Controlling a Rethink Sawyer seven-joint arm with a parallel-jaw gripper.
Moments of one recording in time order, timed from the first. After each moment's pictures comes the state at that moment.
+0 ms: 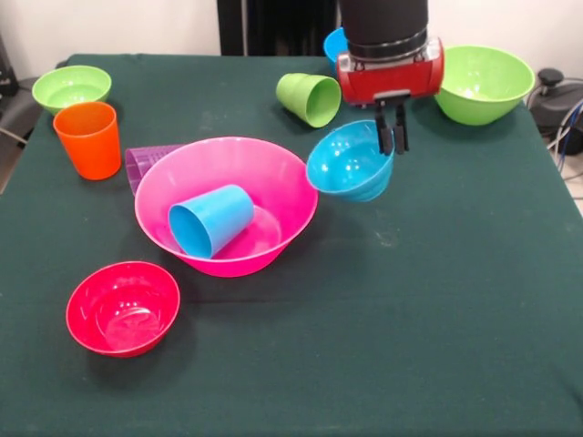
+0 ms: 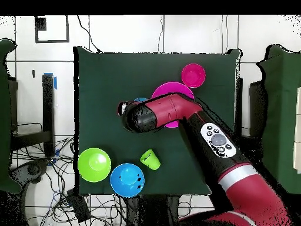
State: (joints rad) arm -0.62 -0.62 0.70 1.71 -0.62 0.57 2.19
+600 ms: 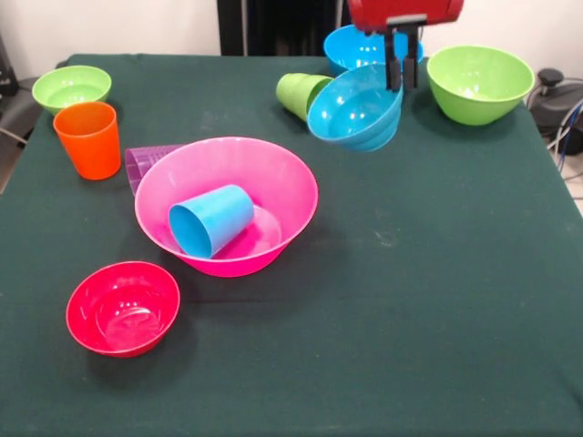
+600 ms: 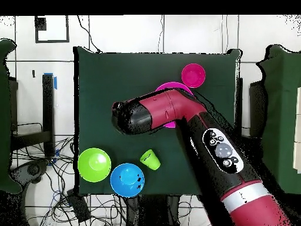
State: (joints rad) arm -0.62 -0.79 0.75 1.76 -0.53 0.71 2.19
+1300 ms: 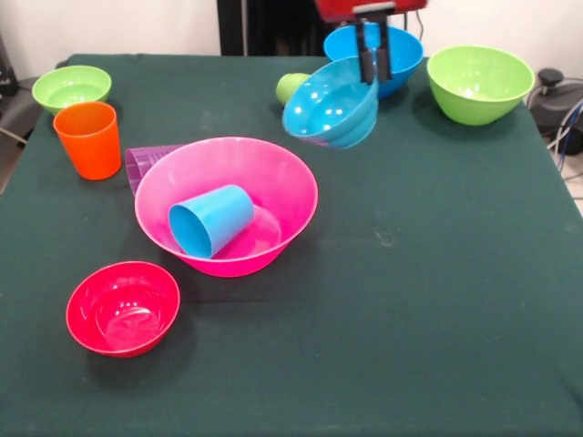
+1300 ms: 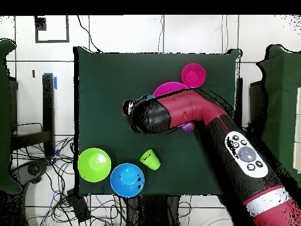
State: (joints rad) arm -0.75 -0.77 0.84 1.78 -0.53 0.71 2.15
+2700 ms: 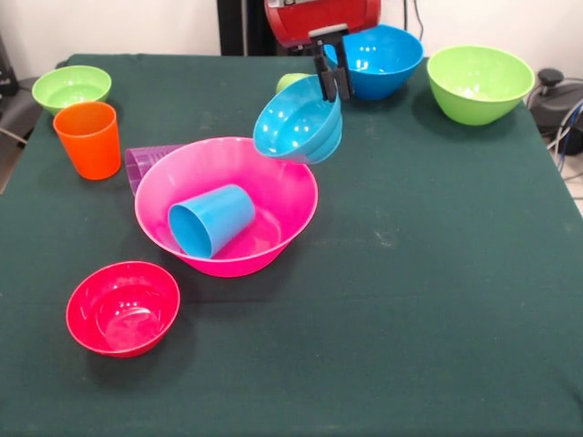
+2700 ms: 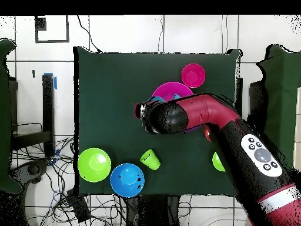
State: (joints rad) arm -0.85 -0.69 0.89 1.78 -0.57 0.71 2.02
